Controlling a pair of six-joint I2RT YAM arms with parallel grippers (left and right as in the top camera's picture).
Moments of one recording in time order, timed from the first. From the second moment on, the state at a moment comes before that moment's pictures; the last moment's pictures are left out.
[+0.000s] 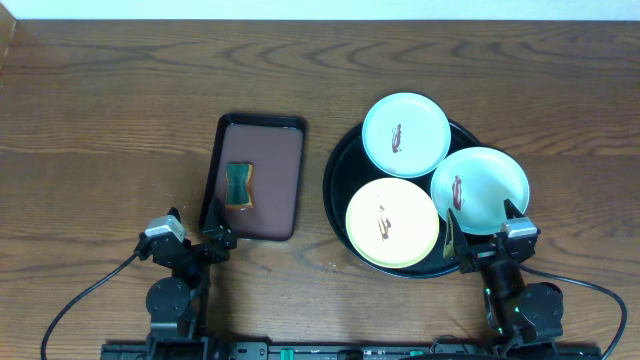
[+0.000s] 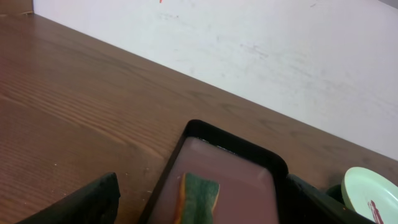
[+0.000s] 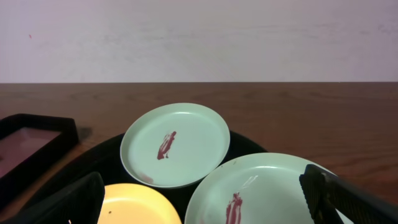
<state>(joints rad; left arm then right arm) -0.02 0.02 0.02 -0.11 -0.08 -0.38 0.17 0.01 0.01 -0.07 -0.03 0.08</state>
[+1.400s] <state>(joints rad) -0.02 0.02 0.01 0.00 -0.03 -0.38 0.17 0.01 0.01 0.03 -0.07 0.11</state>
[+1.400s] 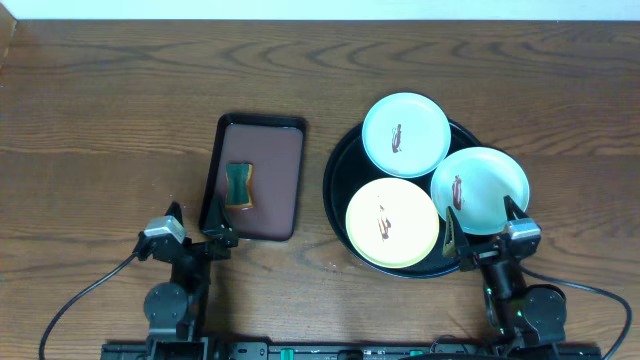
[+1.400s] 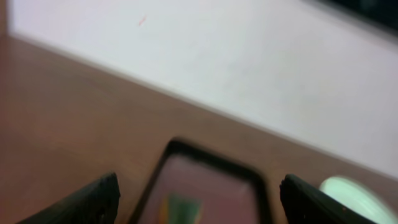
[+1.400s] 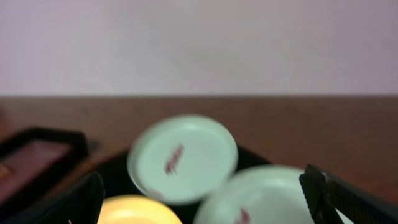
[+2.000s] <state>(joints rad) -0.02 0.76 1.04 -0.69 0.20 -0.38 0.17 0.77 0.96 -0.69 -0.22 0.26</state>
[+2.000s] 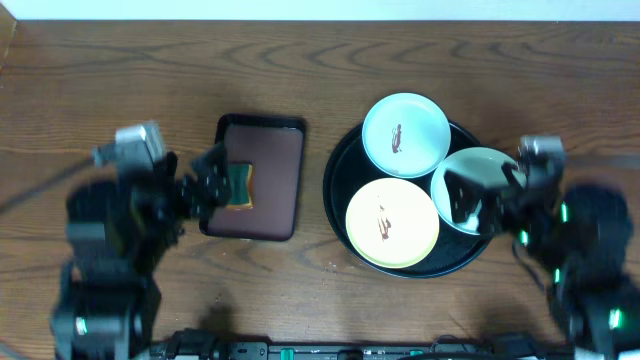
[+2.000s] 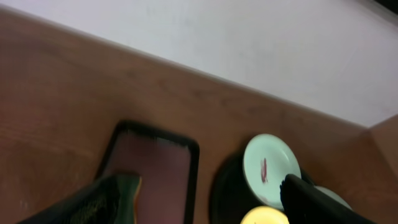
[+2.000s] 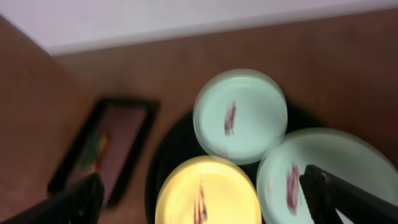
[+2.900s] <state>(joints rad) -0.02 1.84 1.20 -0.90 0.17 -0.35 0.17 1.41 1.39 -0.89 -0.36 0.23</state>
